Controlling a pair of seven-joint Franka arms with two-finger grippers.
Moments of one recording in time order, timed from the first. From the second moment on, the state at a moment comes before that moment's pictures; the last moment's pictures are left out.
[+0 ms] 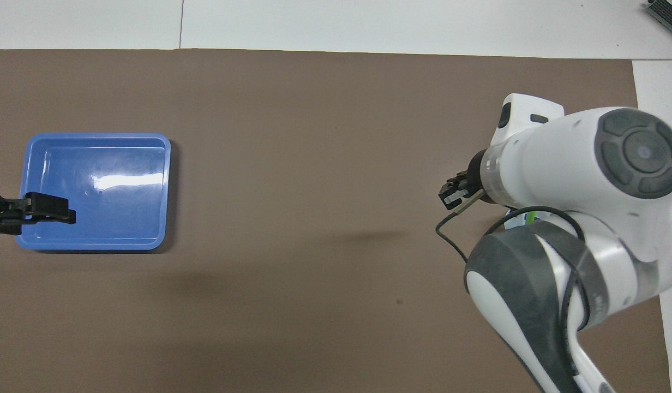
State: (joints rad) left arm 0.18 -0.15 -0.11 -1.89 -0.09 1.70 -0.03; right arm 0.27 -0.01 0.03 -1.80 -0.02 1.92 -0.30
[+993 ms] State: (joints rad) left arm 0.10 -0.07 -0.11 -1.69 -0.02 1.68 -0.01; right arm 0.05 -0.08 0.03 -2.11 -0.12 2.09 -0.59
